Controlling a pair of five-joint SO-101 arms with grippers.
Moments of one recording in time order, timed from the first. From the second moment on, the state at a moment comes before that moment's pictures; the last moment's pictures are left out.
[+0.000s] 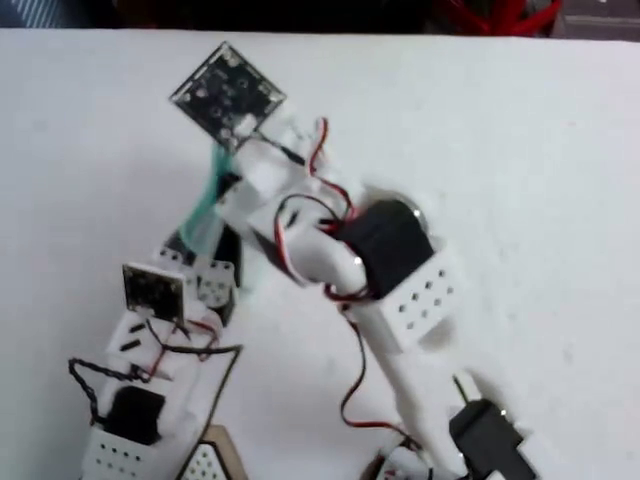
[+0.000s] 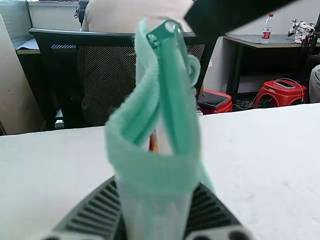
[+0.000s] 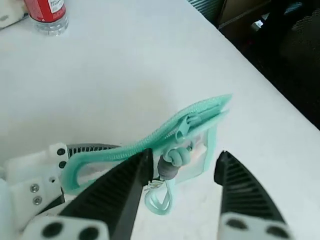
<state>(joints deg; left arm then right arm) 10.2 -104.4 91.8 28.0 0.7 -44.6 -13.9 -24.8 84.6 15.3</state>
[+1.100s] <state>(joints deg) 10.4 -104.4 91.8 28.0 0.5 -42.5 -7.5 -29.6 89.8 14.3</state>
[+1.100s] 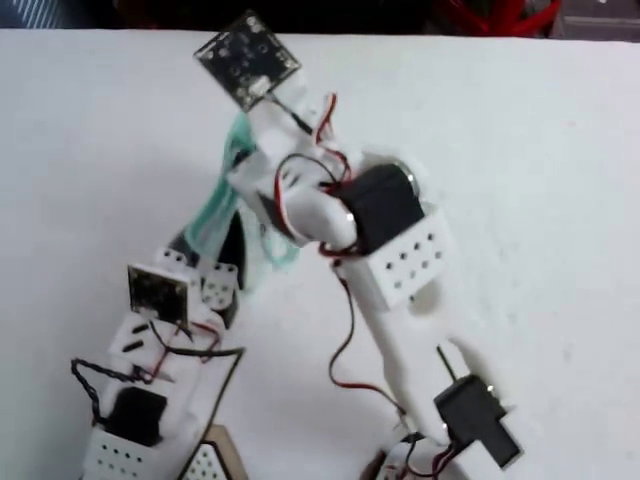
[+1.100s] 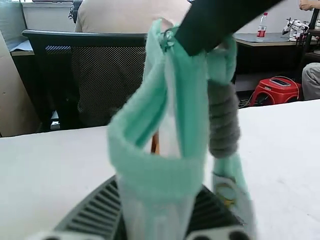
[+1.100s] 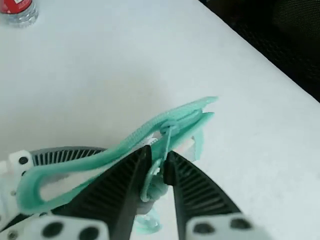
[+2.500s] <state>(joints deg) 10.5 -104.9 91.9 28.1 0.2 -64.5 -29.0 -7.9 95.5 34.9</state>
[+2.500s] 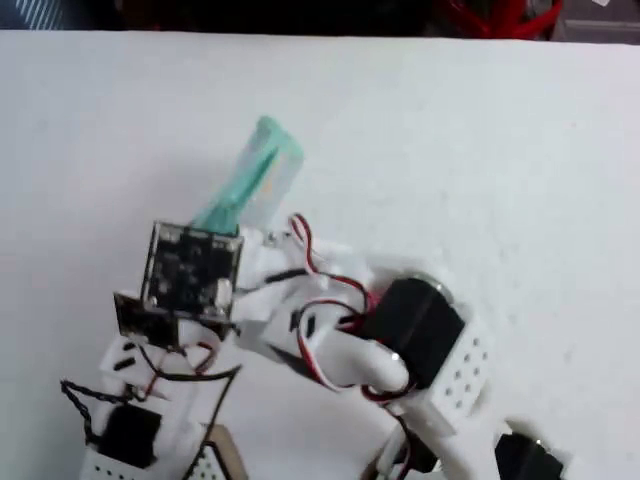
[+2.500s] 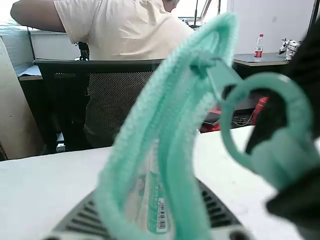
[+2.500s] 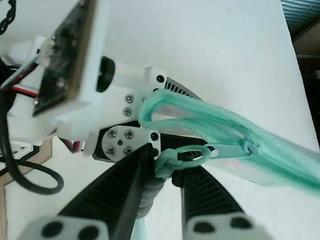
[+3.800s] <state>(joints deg) 10.2 -104.6 91.3 31.5 0.2 -61.1 -32.9 1.3 81.2 25.5</state>
